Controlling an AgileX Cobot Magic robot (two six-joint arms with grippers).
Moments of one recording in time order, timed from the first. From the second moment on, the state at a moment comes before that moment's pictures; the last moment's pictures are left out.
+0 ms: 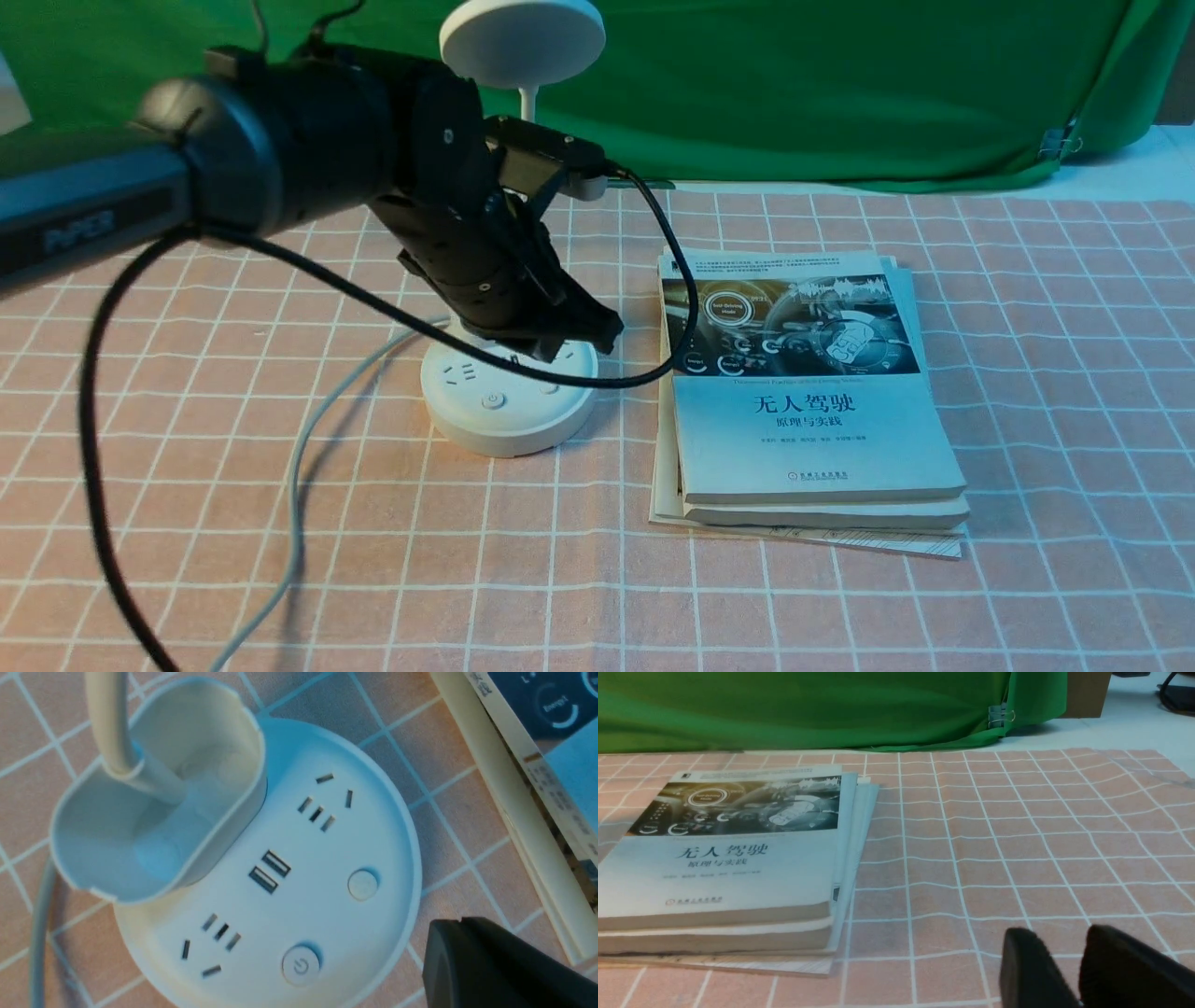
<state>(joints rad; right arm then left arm) 0.03 0.00 0.01 -0.05 0.23 0.08 -0.51 1.91 -1.52 -0.14 0.80 0.15</state>
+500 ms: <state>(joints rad) 0.03 0.00 0.01 -0.05 0.23 0.08 -0.51 2.03 -1.56 -0.11 0.78 0.13</state>
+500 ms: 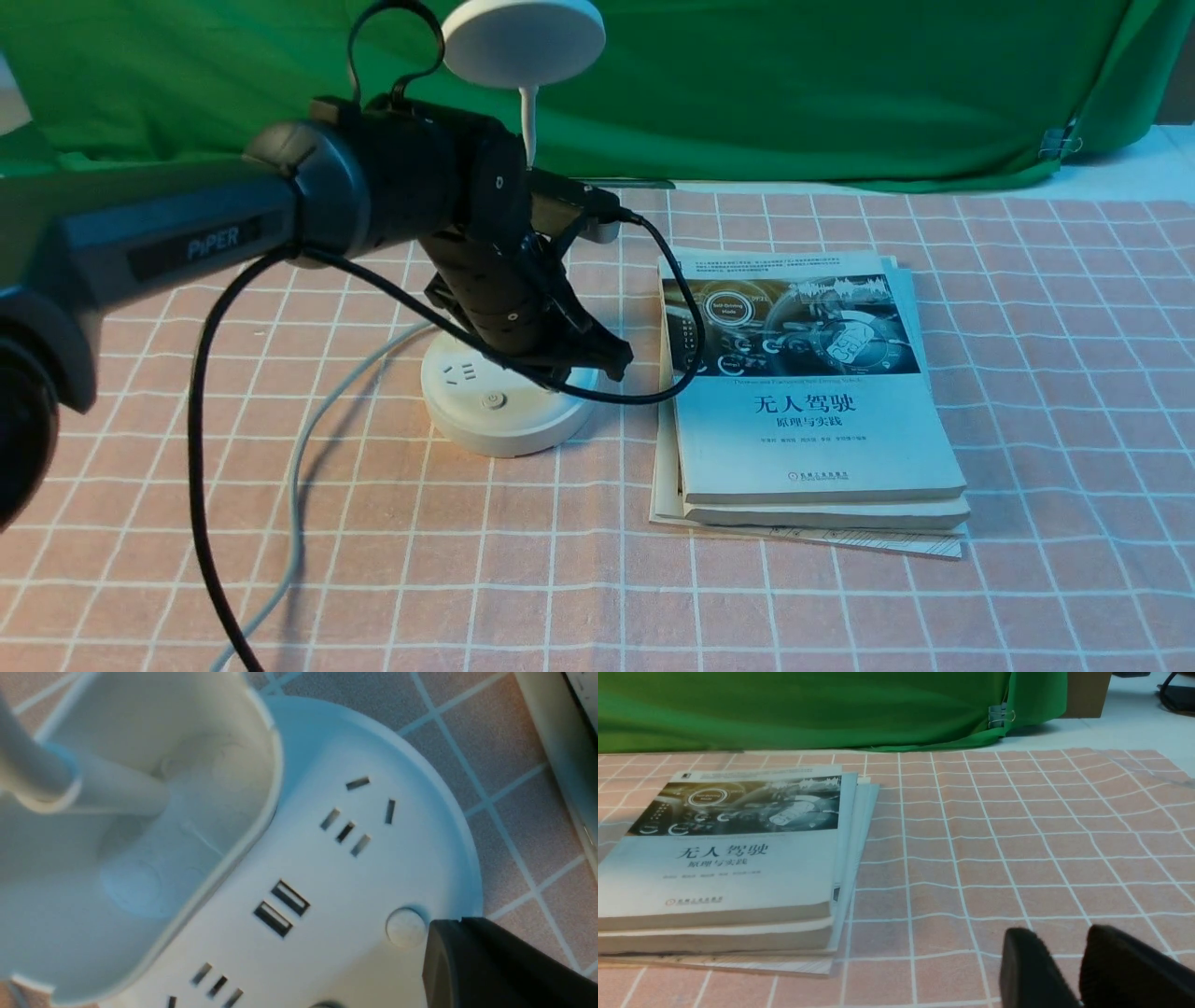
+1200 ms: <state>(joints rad) 0.03 0.00 0.01 -0.05 0.23 0.08 -0.51 2.08 -1.57 -0.08 0.77 0.10</state>
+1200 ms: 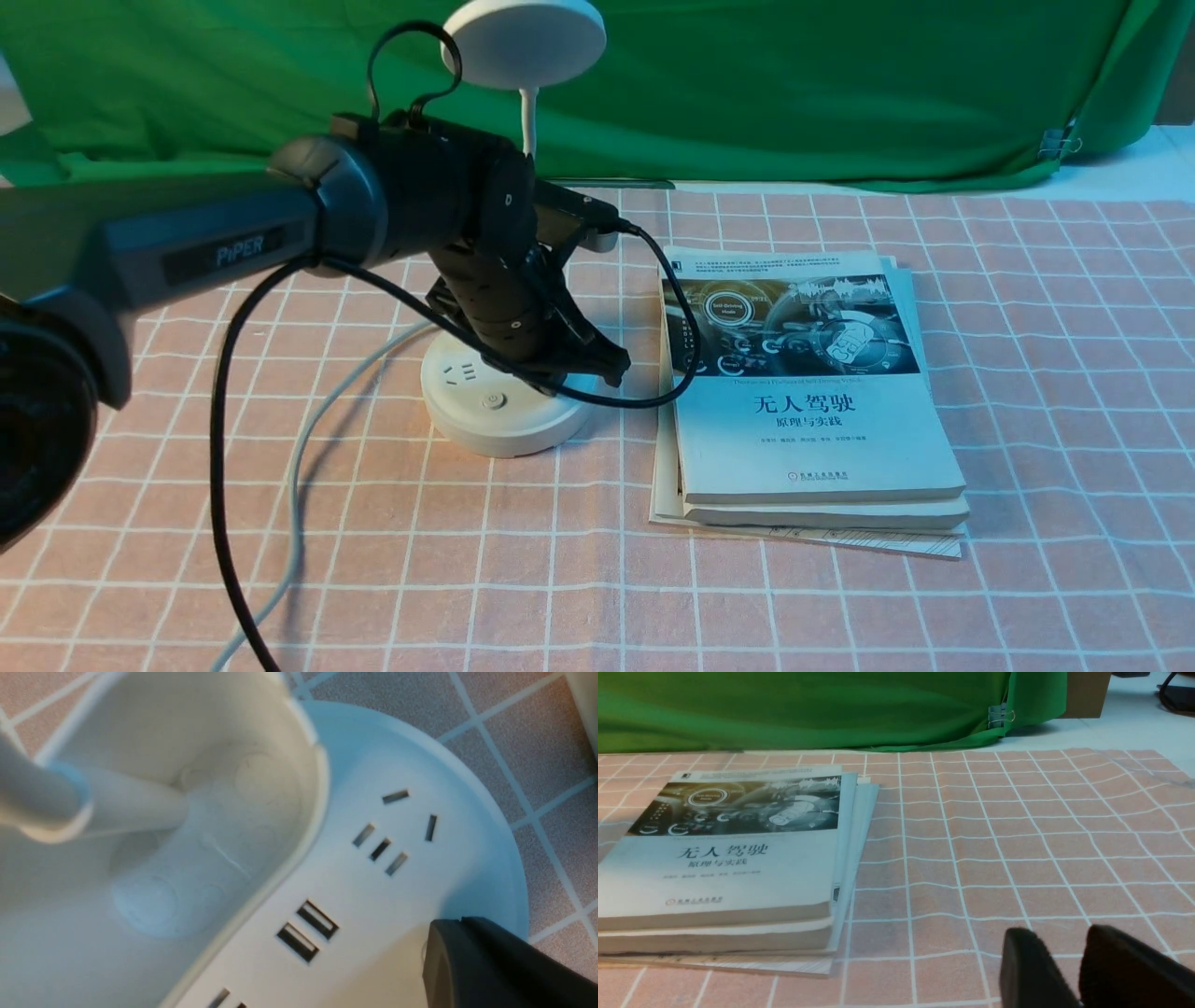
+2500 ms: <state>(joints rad) 0.03 0.00 0.01 -0.05 0.23 0.08 -0.51 2.09 -1.59 -0.08 0.78 0.03</state>
